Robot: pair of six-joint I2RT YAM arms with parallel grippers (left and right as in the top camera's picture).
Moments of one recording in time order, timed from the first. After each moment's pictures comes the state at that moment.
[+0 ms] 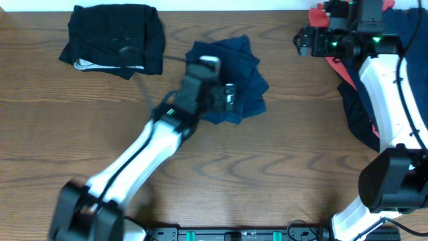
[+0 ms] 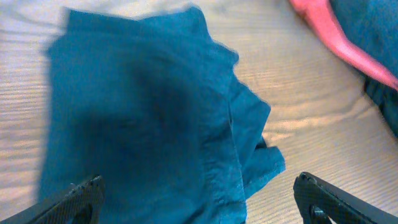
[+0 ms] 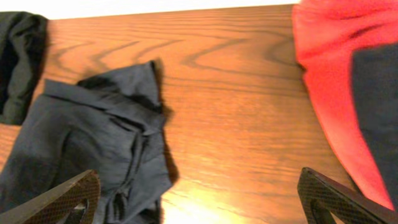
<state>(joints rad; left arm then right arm) -0.53 1.58 1.07 -0.21 0.01 -0.35 -0.02 1.83 1.68 -0.71 -0.29 0.07</state>
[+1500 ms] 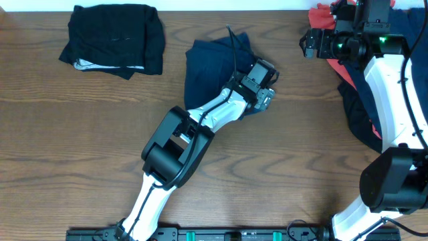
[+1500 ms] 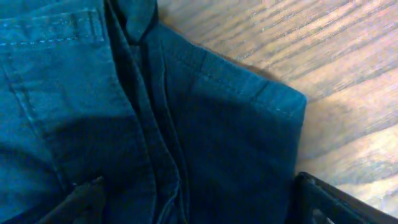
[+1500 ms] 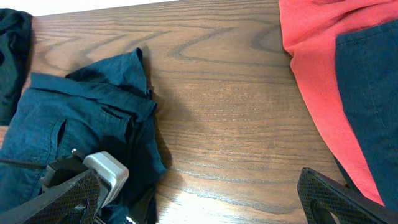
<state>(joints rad) -0.69 2.28 1.60 -0.28 -0.19 -0.09 -0.04 1.83 1.67 -0.74 -0.28 0.08</state>
